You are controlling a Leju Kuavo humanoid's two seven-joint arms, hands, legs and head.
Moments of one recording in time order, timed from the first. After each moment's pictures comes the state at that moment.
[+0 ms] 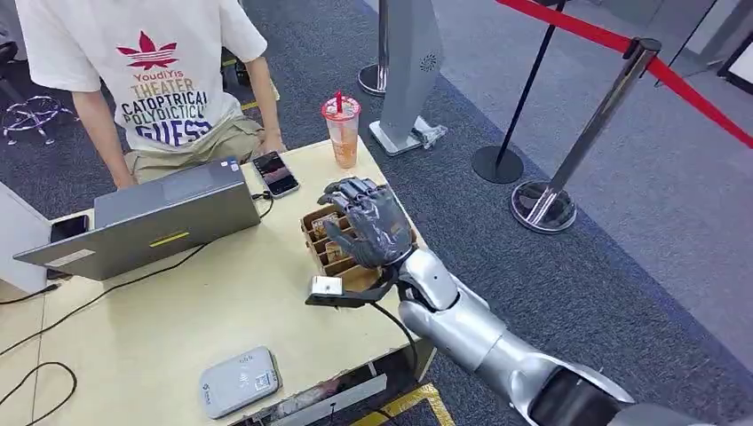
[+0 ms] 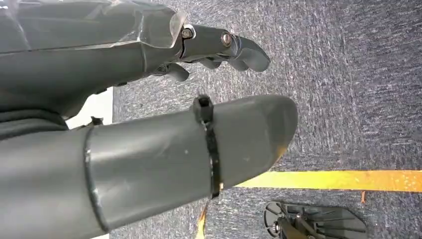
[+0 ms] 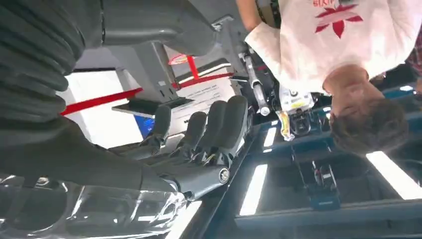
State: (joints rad) left arm -0.07 -0.12 1.07 -0.20 -1.23 0.20 0.06; right arm -0.31 -0.23 0.42 -1.33 1.05 -0.57 -0.18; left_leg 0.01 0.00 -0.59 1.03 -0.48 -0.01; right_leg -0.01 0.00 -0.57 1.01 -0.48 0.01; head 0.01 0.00
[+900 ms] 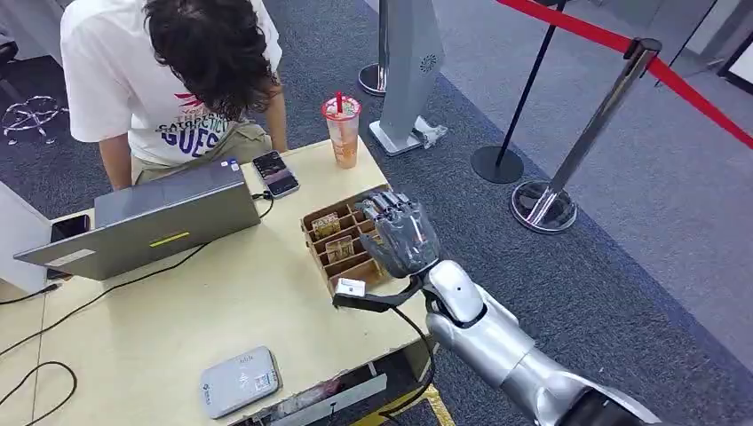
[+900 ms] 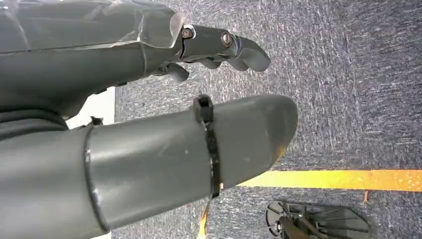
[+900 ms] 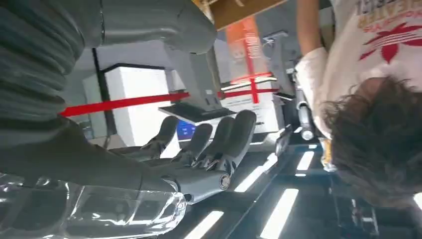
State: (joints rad) left arm -0.07 -0.13 1.09 -0.20 -1.25 0.20 0.06; right arm -0.18 -0.29 0.30 -1.38 1.15 -0.49 -0.07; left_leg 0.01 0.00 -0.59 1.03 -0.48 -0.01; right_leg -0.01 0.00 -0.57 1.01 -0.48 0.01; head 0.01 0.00
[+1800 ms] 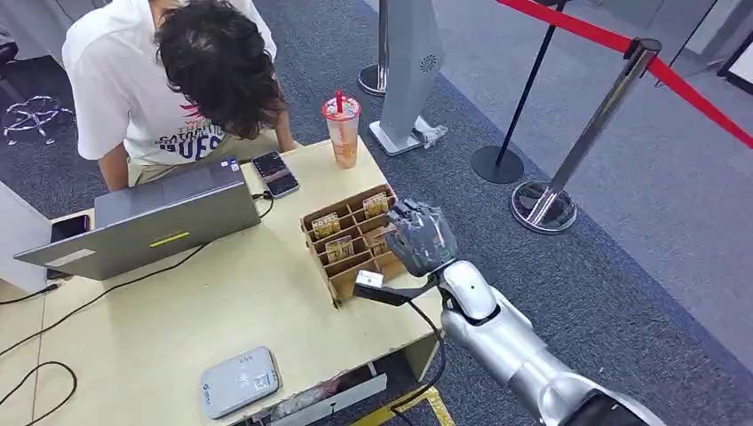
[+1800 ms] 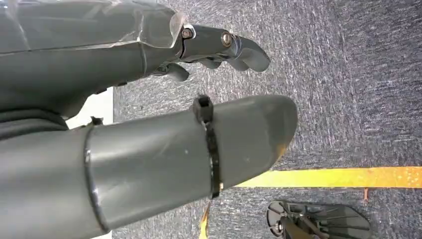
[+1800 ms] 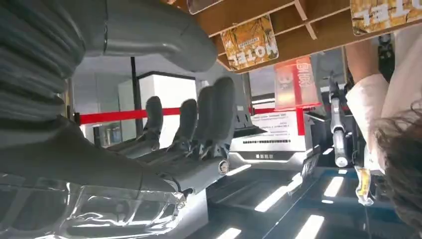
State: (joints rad) left arm -0.07 -0.12 1.09 -0.20 -1.27 0.19 0.06; right arm -0.17 -0.29 0.22 -1.29 1.17 -0.46 -0.08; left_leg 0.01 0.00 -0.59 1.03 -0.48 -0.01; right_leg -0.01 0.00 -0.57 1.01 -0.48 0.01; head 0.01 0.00
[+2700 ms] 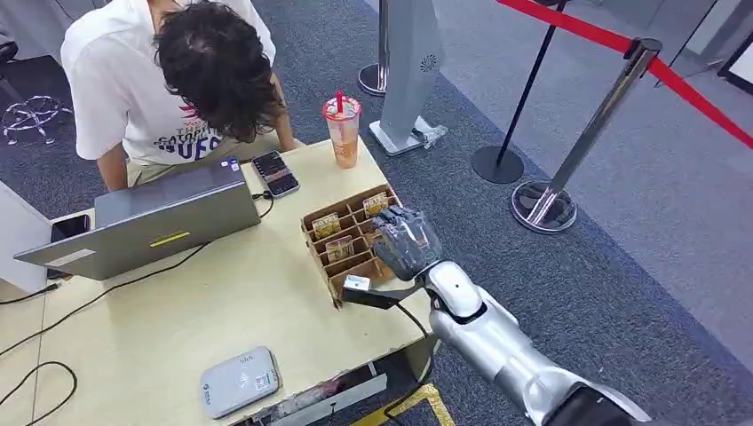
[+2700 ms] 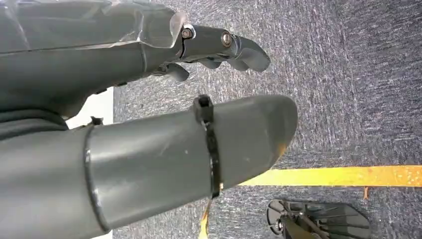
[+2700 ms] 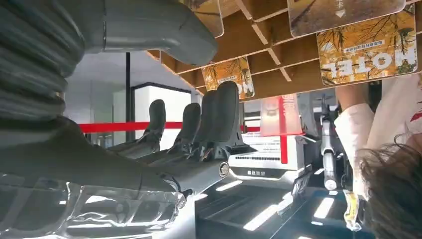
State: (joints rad) left arm -0.07 -0.12 1.09 -0.20 -1.26 0.18 0.06; right arm -0.22 -0.25 0.25 -1.20 1.17 -0.41 -0.10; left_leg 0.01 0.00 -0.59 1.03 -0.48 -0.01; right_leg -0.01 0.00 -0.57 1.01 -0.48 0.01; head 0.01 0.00
